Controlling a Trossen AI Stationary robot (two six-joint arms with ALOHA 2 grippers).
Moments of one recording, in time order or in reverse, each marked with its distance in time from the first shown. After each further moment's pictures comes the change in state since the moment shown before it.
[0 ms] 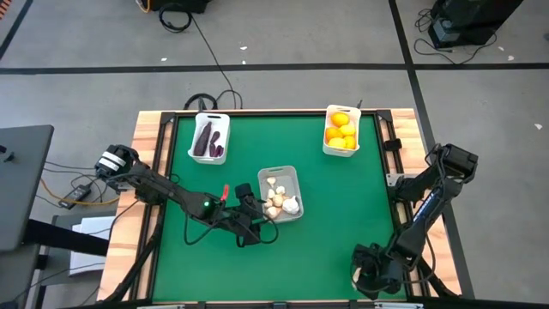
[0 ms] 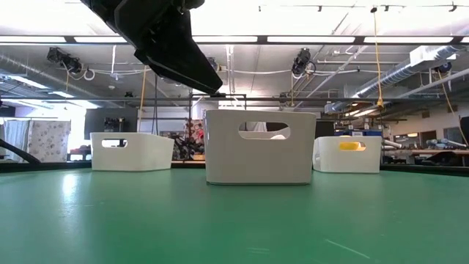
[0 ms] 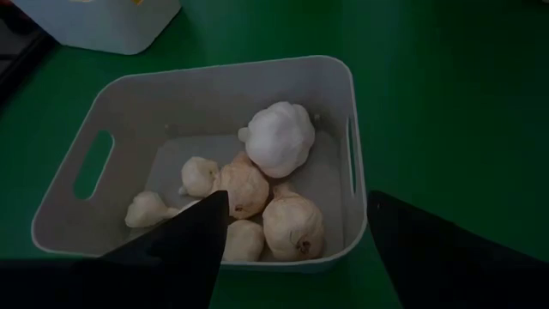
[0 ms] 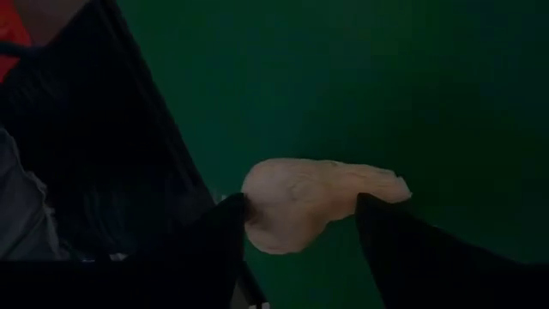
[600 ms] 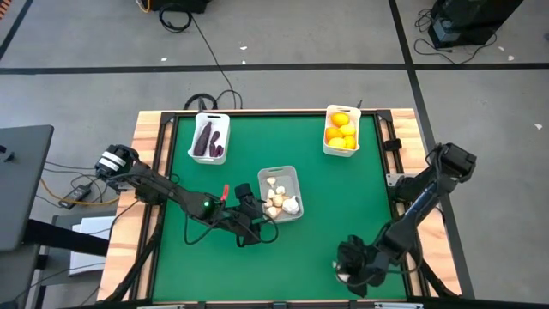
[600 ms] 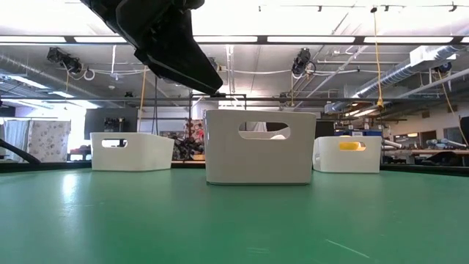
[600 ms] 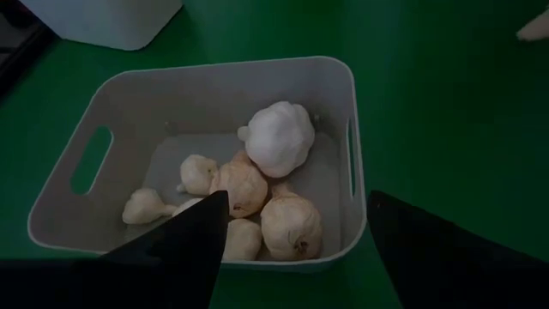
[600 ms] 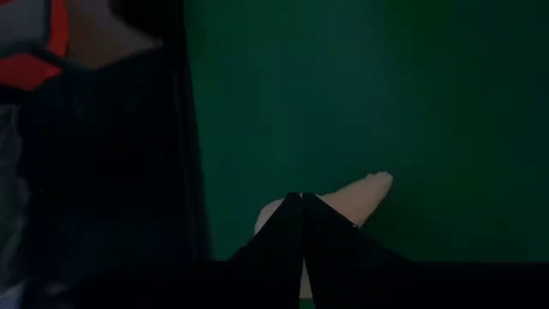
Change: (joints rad) left arm 0.000 0.000 0.000 0.000 0.000 -0.026; right arm -0.140 -0.001 0.045 0.072 0.107 -0.451
